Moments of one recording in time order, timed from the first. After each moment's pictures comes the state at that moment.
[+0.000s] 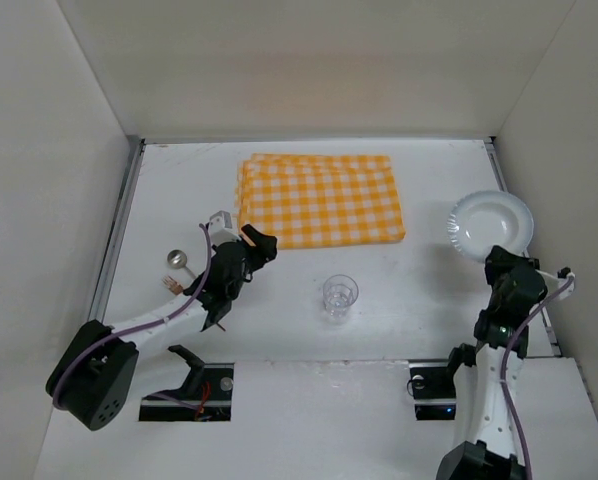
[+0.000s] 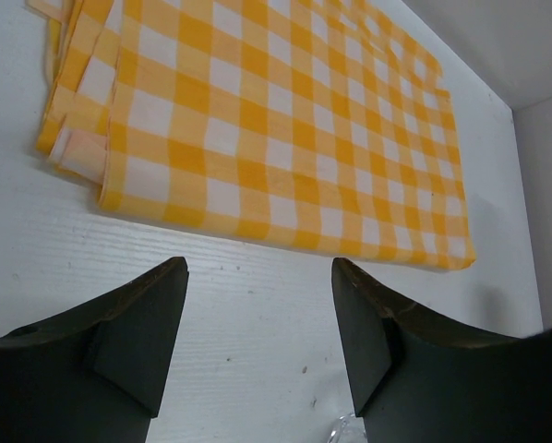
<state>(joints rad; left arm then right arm) -0.60 1.12 0.37 0.41 -0.35 -0.84 -0.43 0.44 0.27 -0.04 0.12 1.03</state>
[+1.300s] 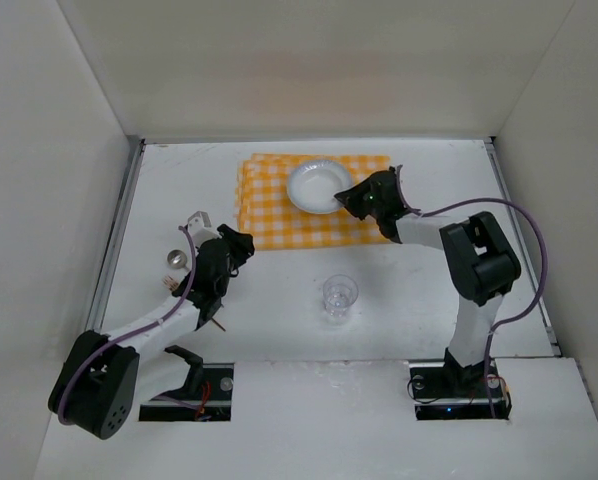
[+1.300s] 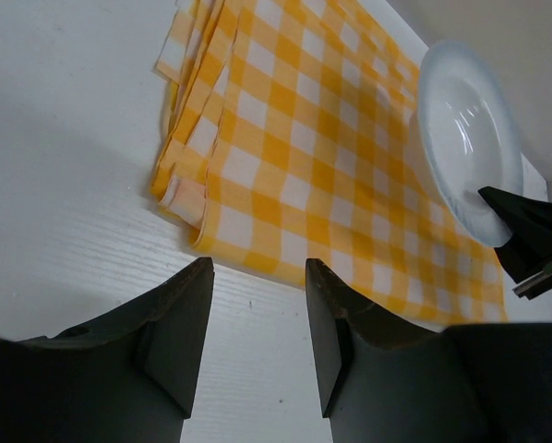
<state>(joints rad) -0.44 1.08 0.33 0.39 -0.35 -0.84 0.39 1.91 1.09 0.38 -0.04 1.20</state>
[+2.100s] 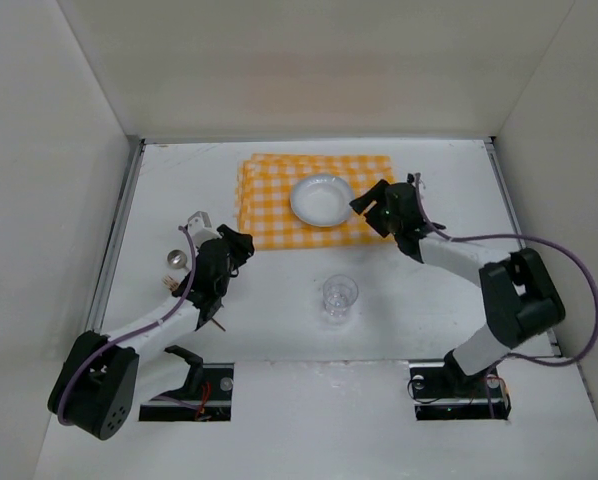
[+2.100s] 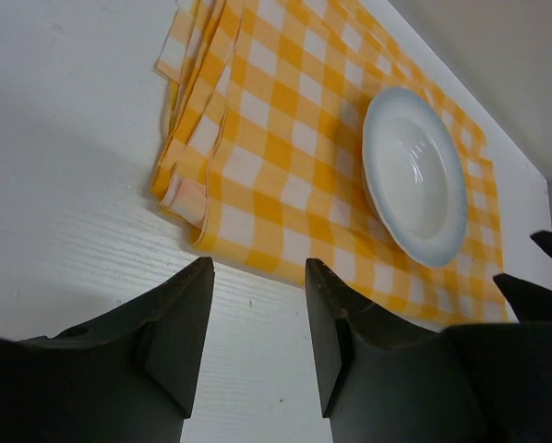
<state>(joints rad) -0.44 1.08 0.34 0.39 -0.35 -0.84 0.41 1.65 0.93 0.20 0.12 1.04</state>
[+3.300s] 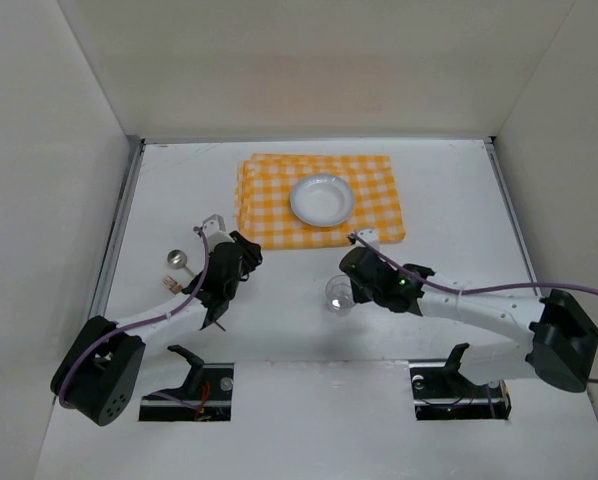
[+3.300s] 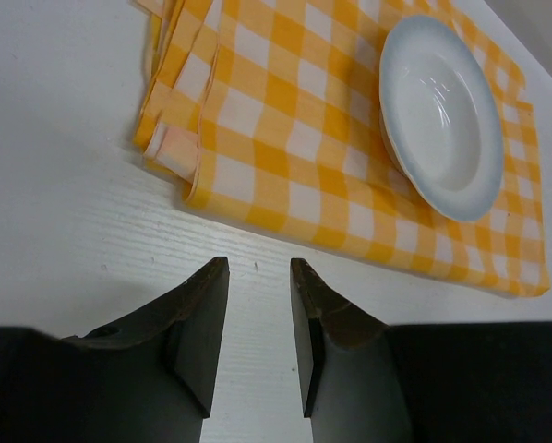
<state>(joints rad) -0.53 1.15 0.34 0.37 -0.38 -0.82 0.96 1.30 0.80 -0.47 0.42 0.59</state>
